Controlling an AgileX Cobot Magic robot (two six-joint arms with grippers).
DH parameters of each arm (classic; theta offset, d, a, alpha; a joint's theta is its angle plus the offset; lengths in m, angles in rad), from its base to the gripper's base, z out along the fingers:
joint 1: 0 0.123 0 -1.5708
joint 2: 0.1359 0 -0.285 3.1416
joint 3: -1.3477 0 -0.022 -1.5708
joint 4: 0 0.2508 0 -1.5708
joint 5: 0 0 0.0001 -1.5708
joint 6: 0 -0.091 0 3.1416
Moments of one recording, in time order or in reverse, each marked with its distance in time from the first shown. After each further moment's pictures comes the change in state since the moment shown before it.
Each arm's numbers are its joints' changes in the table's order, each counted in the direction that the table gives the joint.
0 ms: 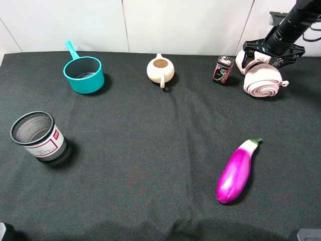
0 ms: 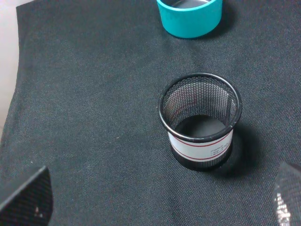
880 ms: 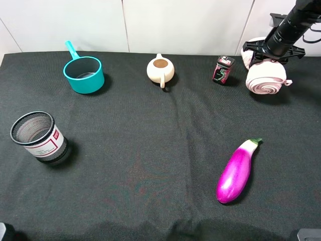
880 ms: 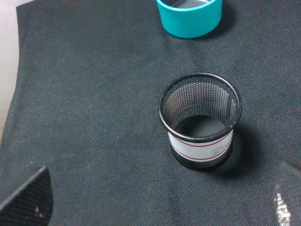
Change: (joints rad) left arm 0.000 0.000 0.000 0.000 0.000 0.000; right arm 0.000 0.000 -0.002 0.000 0.013 -0.033
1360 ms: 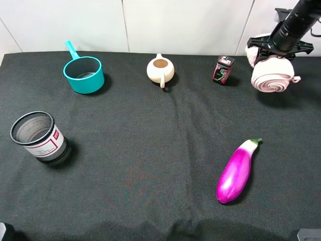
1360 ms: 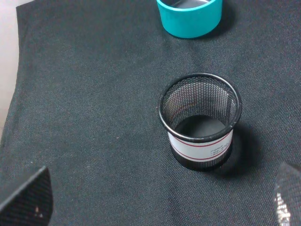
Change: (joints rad) left arm 0.000 0.000 0.000 0.000 0.000 0.000; right arm 0.000 -0.047 -0.007 -0.039 0.063 -0.019
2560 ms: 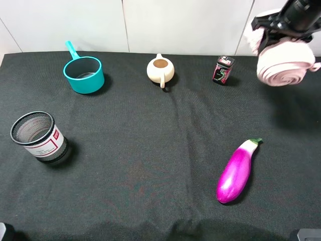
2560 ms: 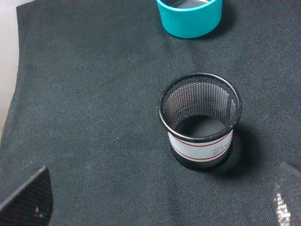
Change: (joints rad) left arm 0.000 0.000 0.000 0.000 0.000 0.000; right arm 0.101 -0.362 -0.207 -0.021 0.112 -0.018
